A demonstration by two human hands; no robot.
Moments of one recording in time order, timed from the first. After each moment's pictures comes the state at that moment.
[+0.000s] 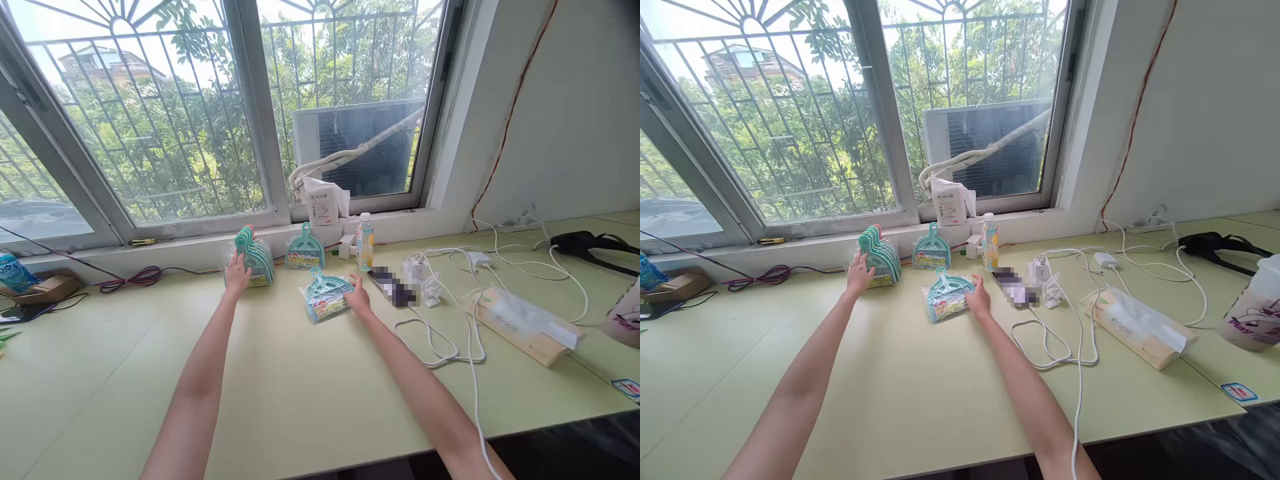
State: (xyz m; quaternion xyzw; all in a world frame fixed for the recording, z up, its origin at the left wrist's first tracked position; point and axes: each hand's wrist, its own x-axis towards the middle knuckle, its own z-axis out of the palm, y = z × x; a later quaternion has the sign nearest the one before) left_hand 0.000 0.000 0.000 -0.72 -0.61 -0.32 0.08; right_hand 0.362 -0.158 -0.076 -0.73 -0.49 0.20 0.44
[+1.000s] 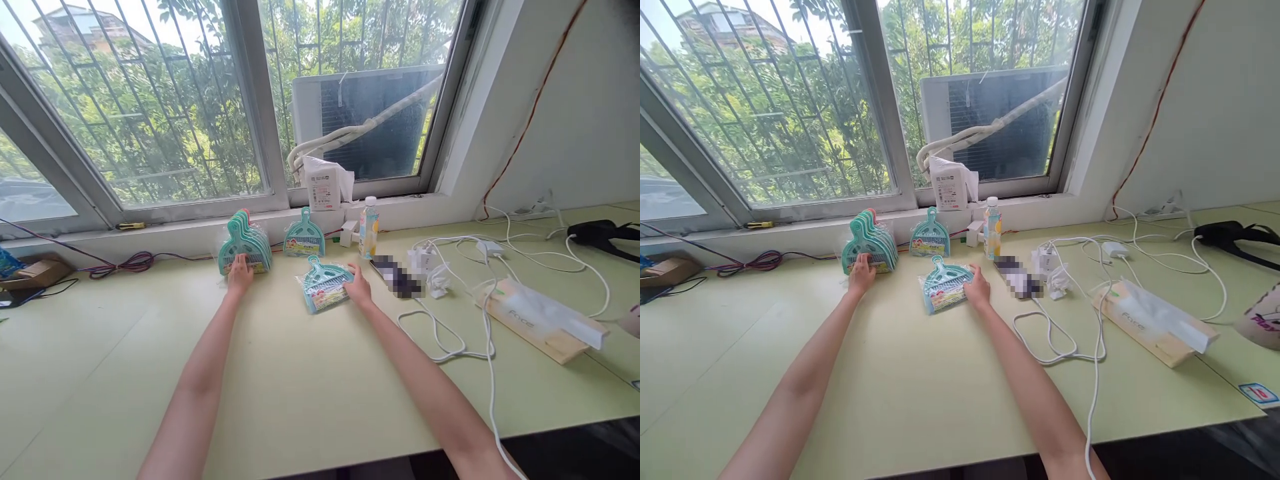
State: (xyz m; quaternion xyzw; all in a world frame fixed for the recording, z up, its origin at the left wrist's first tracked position) left_hand 0.011 -0.004 -0.047 -0.73 -0.59 -0.33 0.05; right_hand 0.359 -0.156 -0.074 -0.73 -0.51 0.18 0.42
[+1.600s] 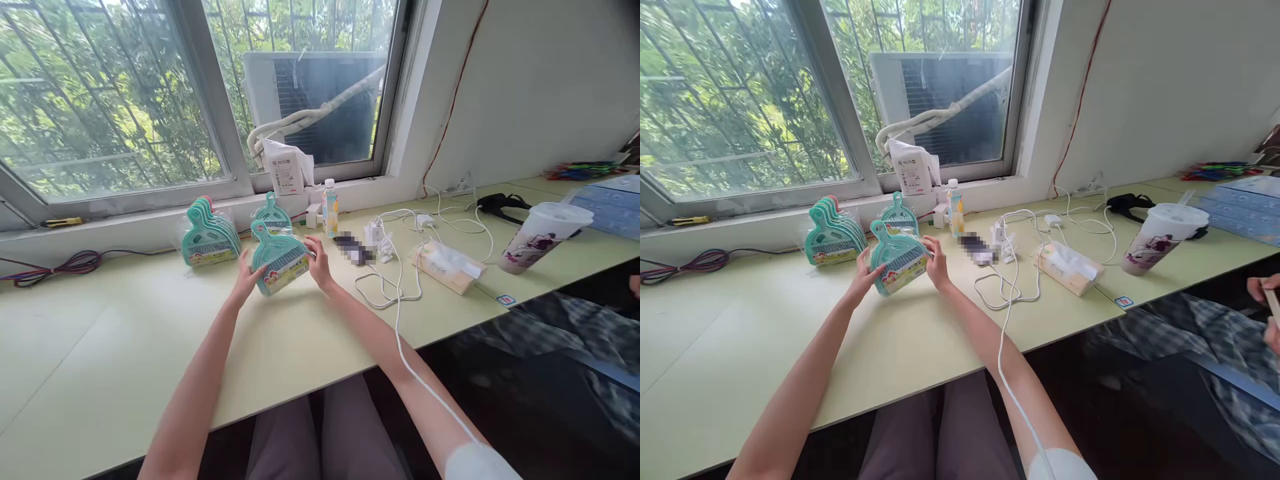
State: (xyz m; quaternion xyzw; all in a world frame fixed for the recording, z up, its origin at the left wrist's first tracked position) left_hand 0.110 -0.138 -0.045 -0.65 -0.42 -0.42 -0.46; right_hand 0.325 -0.202 -0.043 -0.49 -0.59 0.15 0.62
